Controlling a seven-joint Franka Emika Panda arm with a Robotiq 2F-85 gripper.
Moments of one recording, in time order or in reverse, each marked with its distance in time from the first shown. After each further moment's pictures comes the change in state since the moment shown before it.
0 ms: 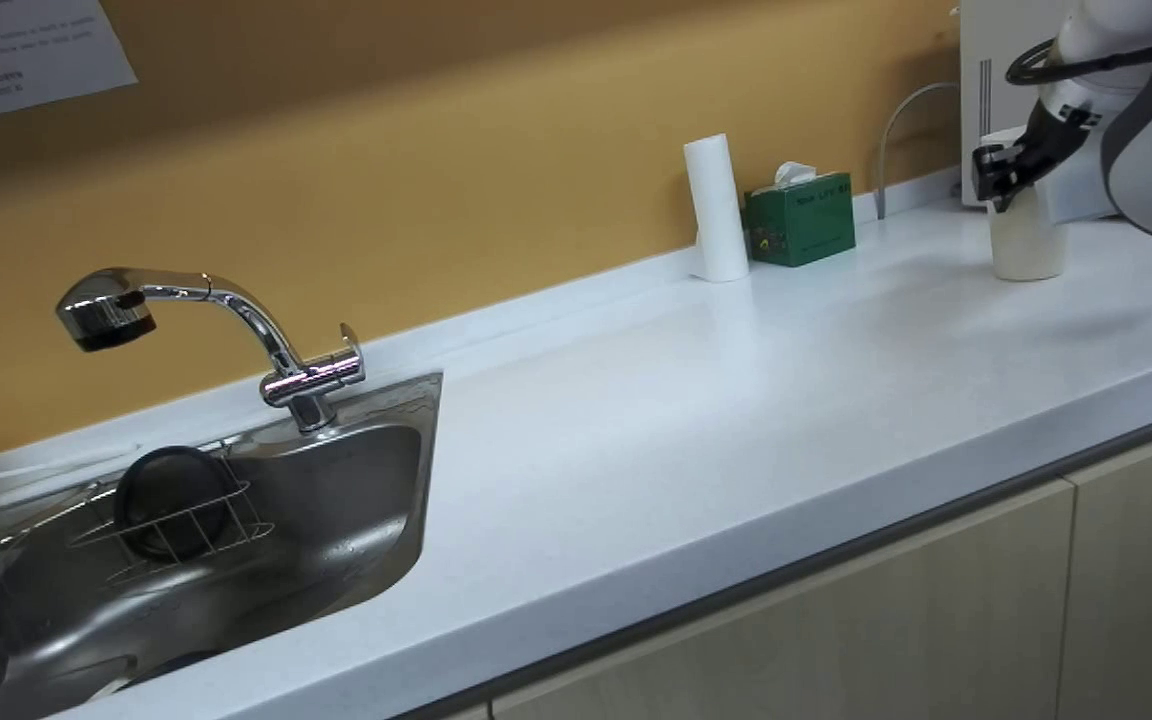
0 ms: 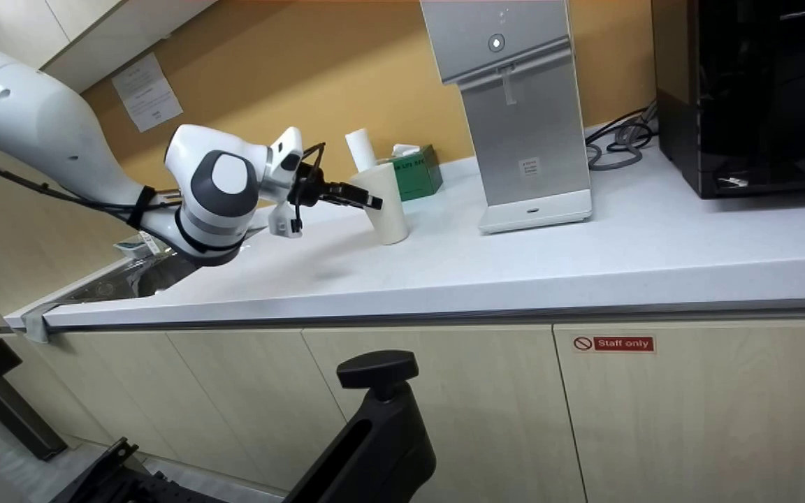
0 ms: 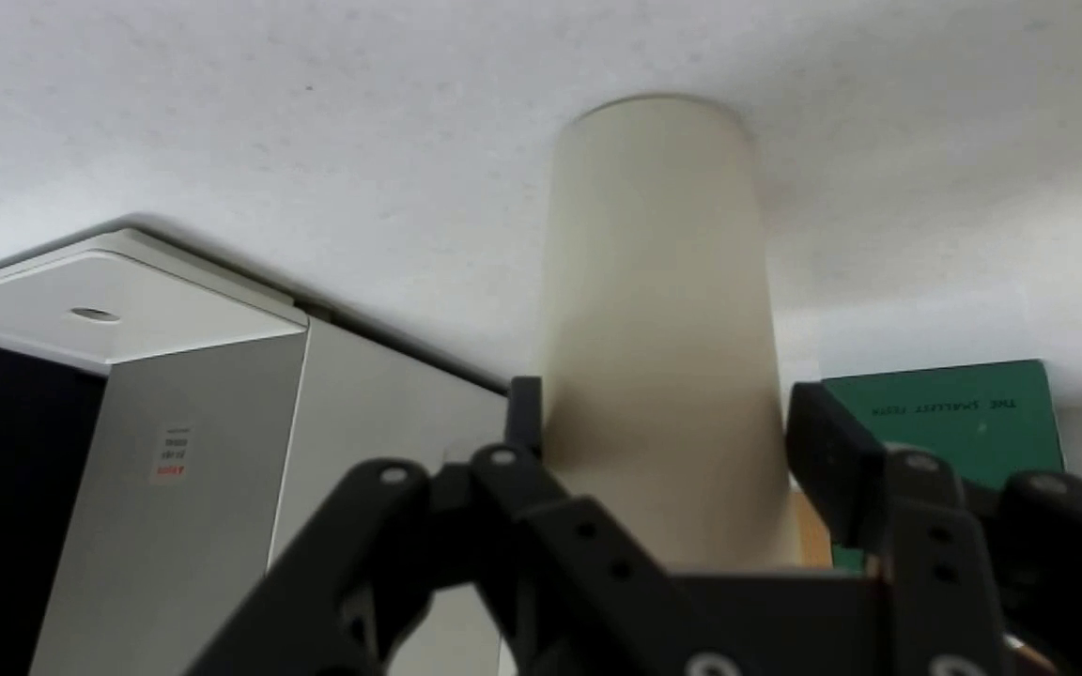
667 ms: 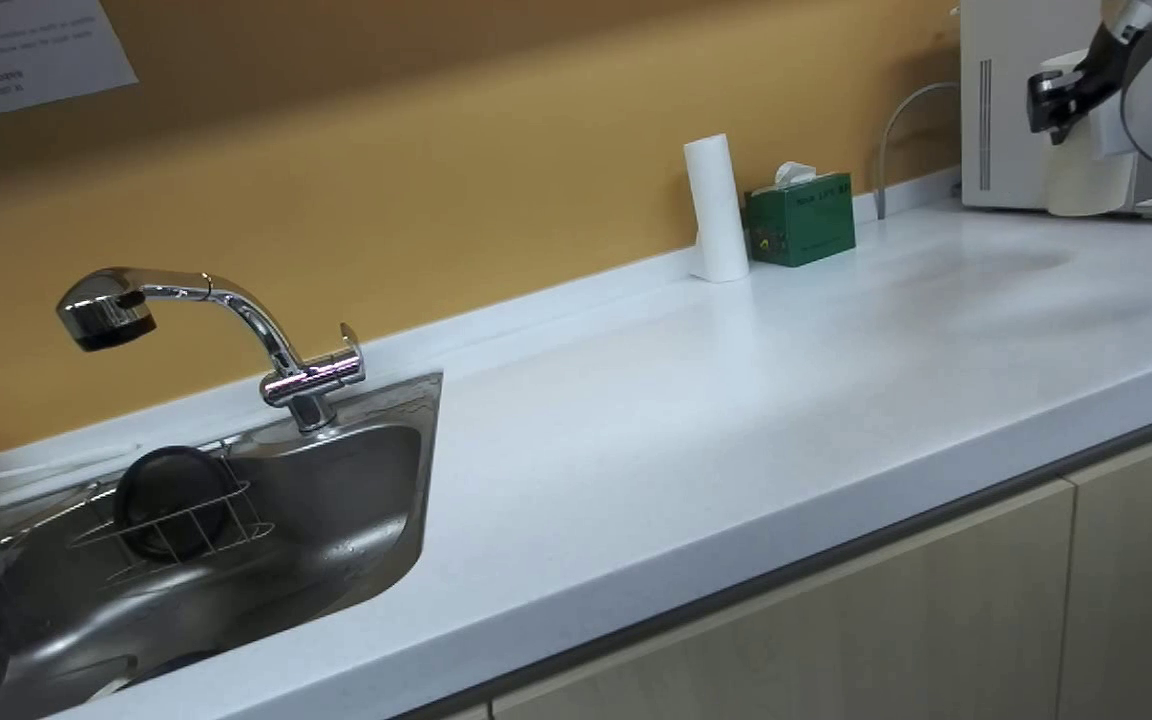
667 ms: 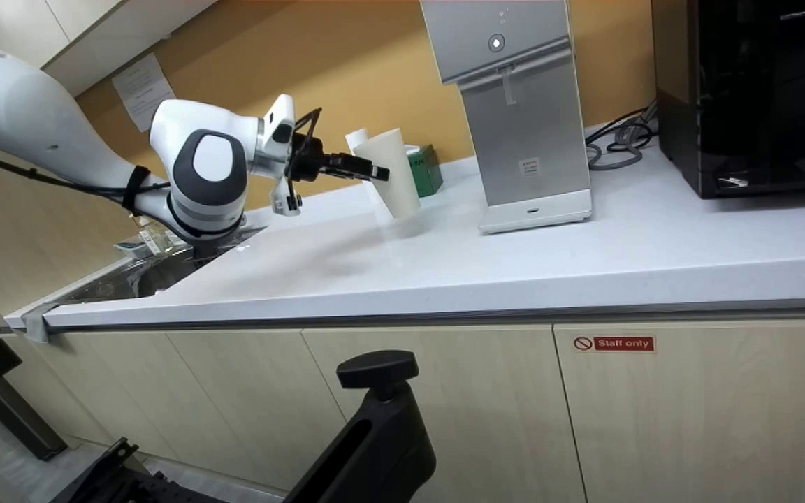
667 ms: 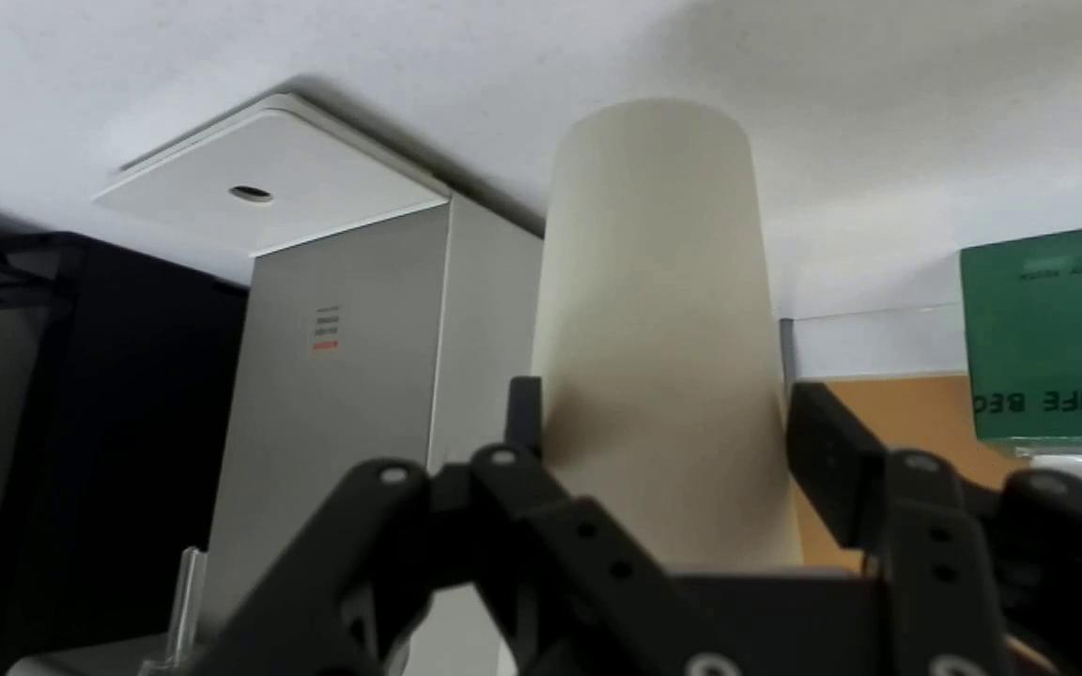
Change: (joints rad) arm 0.118 0.003 -0.168 -0.052 0.154 -0.011 -0.119
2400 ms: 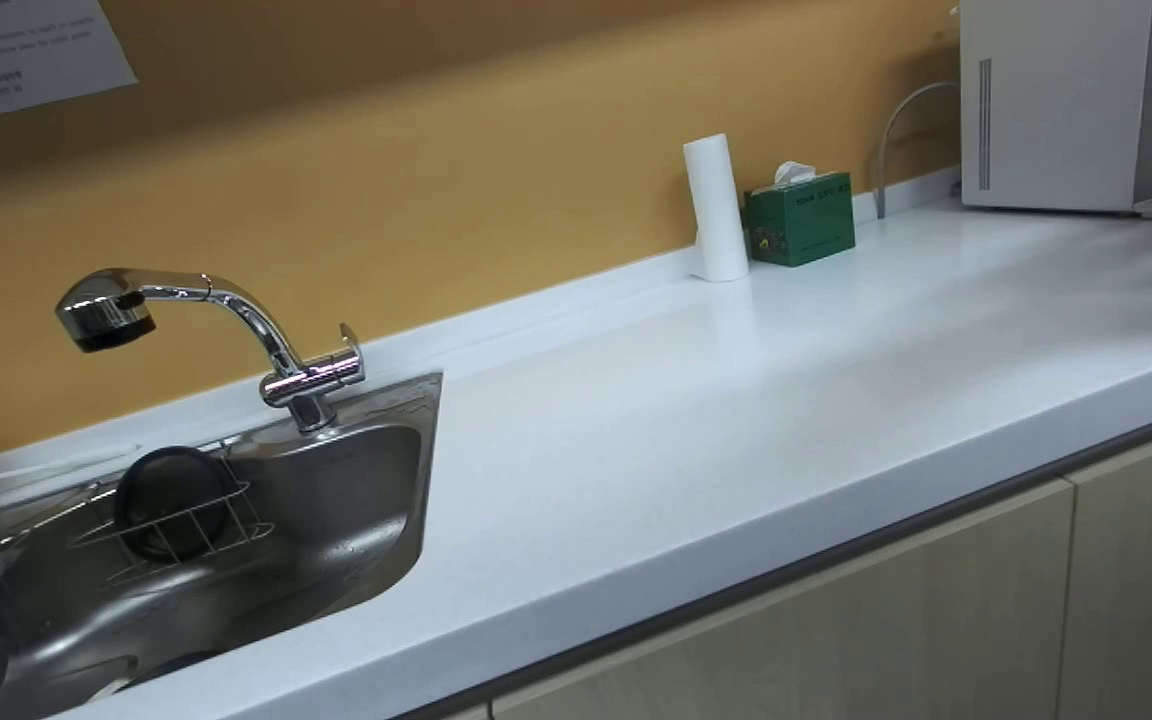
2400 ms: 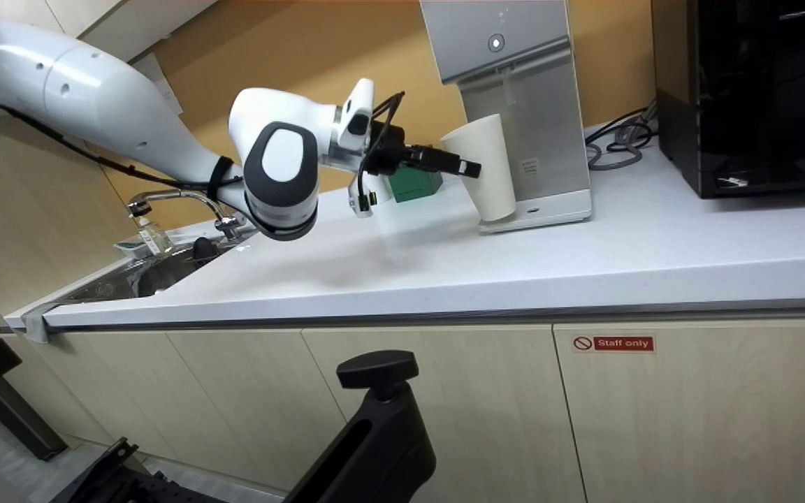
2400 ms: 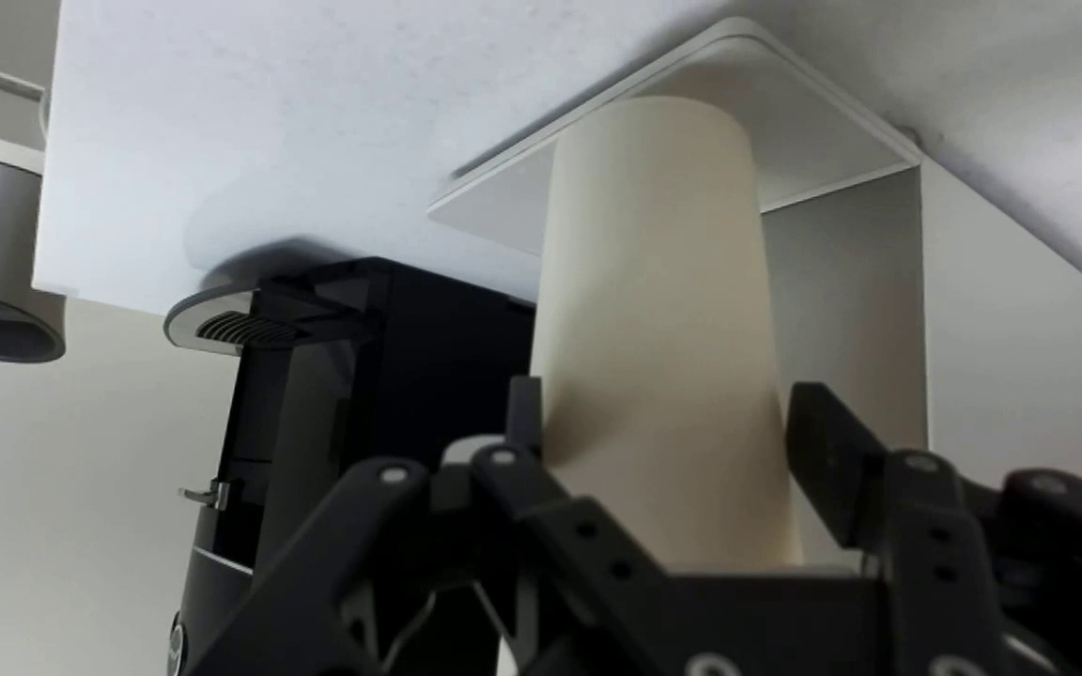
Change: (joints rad) arm -0.438 -0.099 0.162 0.144 0.080 -0.023 -0.020
